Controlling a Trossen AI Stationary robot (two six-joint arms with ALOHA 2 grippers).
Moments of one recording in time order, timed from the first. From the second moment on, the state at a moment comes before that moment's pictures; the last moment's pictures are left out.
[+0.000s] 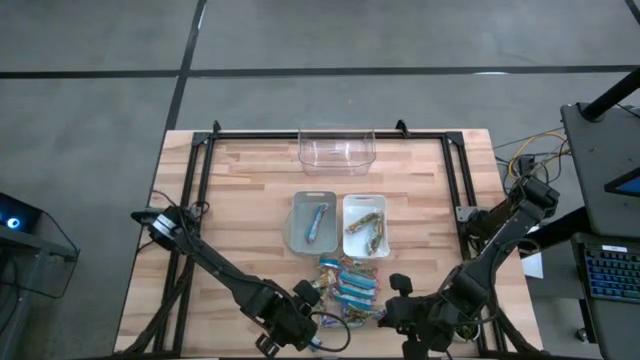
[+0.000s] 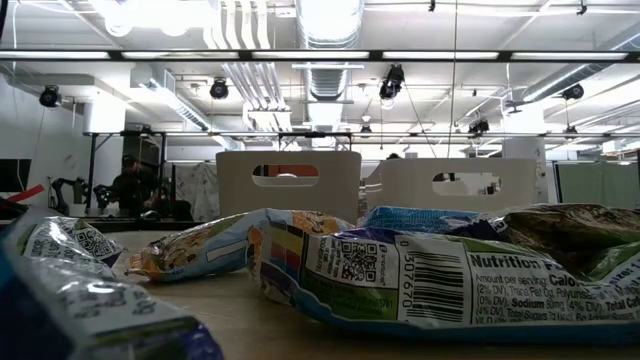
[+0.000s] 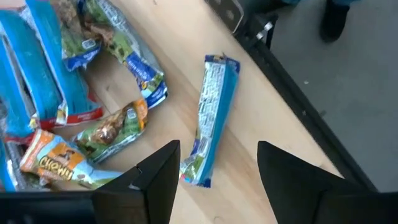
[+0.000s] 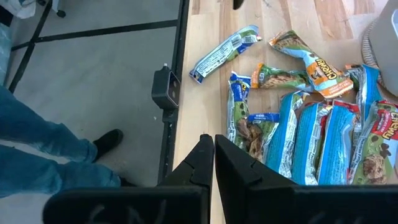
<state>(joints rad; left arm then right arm) -0.63 1.98 1.76 -0.94 0.00 0.03 0.84 1.60 1.28 -0.53 0.37 0.76</state>
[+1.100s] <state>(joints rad) -0.63 1.98 1.50 -0.70 0.00 0.03 0.84 1.60 1.28 -0.55 0.37 0.76</state>
